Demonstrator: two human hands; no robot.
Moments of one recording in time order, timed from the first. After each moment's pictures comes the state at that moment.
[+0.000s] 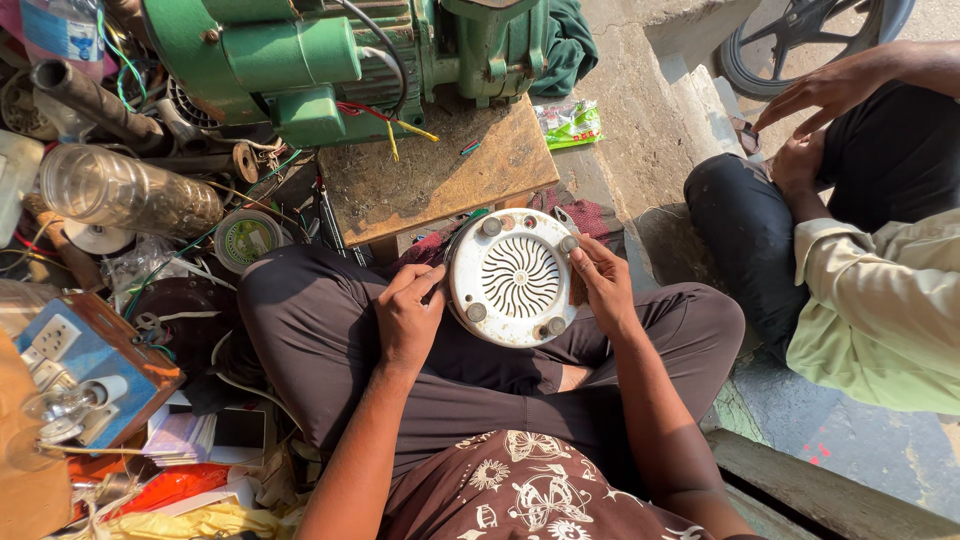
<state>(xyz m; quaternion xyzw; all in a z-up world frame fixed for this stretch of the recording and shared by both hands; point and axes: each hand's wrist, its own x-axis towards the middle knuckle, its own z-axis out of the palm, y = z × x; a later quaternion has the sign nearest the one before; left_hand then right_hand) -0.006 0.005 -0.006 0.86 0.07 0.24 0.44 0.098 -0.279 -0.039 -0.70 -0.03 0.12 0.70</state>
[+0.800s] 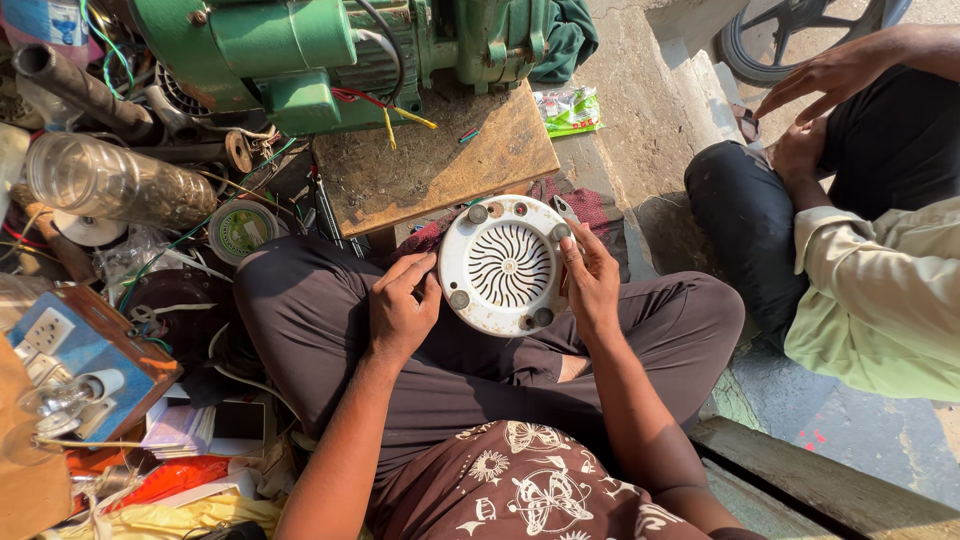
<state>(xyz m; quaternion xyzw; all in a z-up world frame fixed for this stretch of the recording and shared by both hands) -0.009 0.018 -0.003 0.86 0.03 0.22 0.45 0.075 -0.249 -0.032 -0.73 0.03 0.04 0.68</state>
